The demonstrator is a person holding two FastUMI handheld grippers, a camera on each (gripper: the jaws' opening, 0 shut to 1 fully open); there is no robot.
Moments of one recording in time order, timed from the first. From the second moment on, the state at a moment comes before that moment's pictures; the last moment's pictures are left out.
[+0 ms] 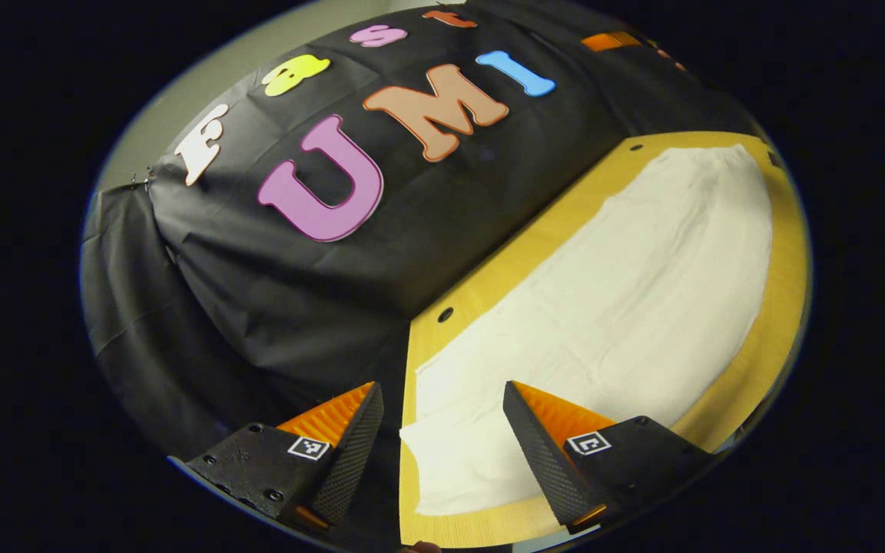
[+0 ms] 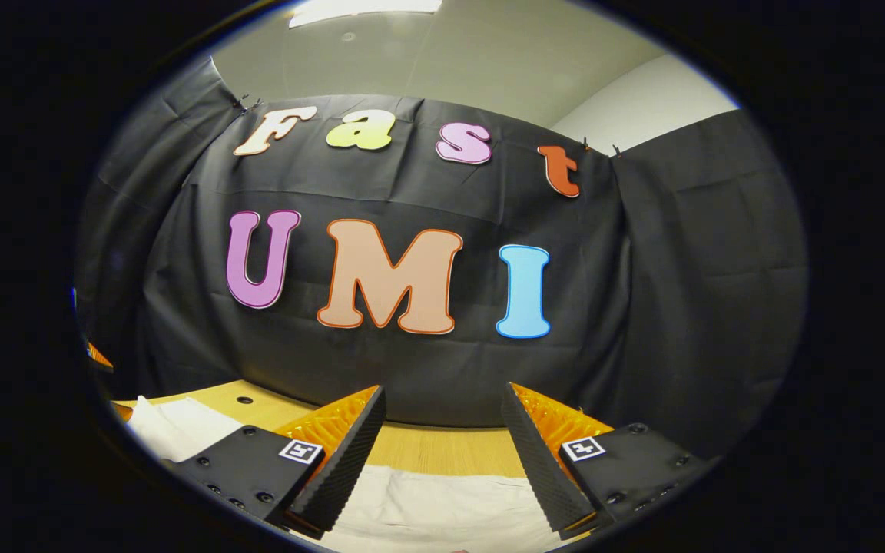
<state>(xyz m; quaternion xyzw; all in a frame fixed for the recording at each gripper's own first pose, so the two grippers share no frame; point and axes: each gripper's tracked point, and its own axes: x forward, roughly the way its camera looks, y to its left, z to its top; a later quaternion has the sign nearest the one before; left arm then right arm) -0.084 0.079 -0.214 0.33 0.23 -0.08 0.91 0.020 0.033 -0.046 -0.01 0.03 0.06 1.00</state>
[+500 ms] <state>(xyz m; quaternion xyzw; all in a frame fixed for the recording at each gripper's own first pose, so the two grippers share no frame) -0.138 0.109 -0.298 0.44 0.32 -0.18 0.82 0.023 0.033 -0.057 -0.03 0.04 0.06 1.00</state>
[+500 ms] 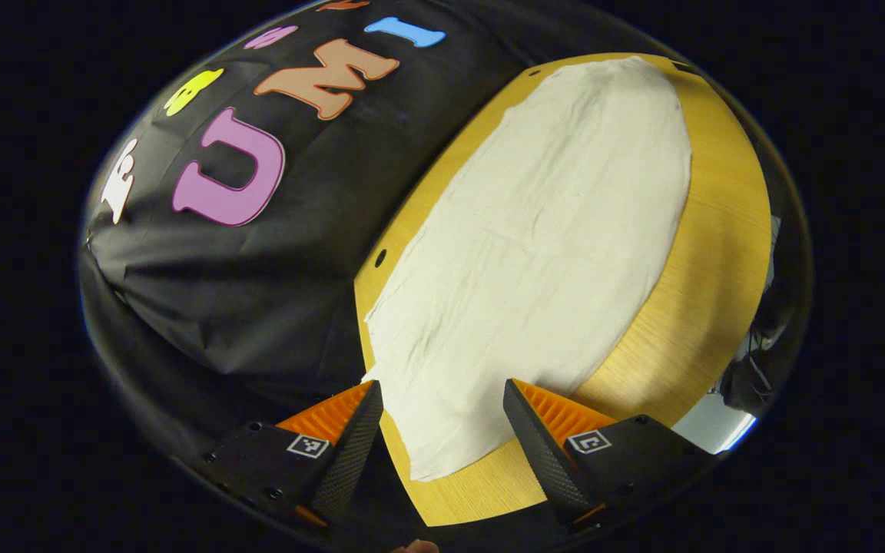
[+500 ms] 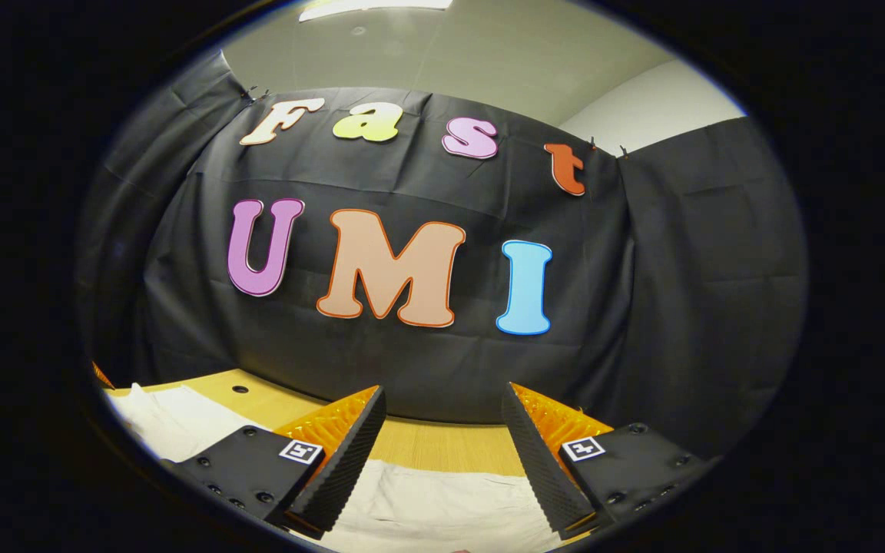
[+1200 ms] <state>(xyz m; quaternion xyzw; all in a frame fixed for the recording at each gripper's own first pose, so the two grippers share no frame) -0.137 0.122 -0.345 0.53 0.35 -0.26 0.72 0.020 0.011 -0.073 -0.06 0.06 0.06 0.99</state>
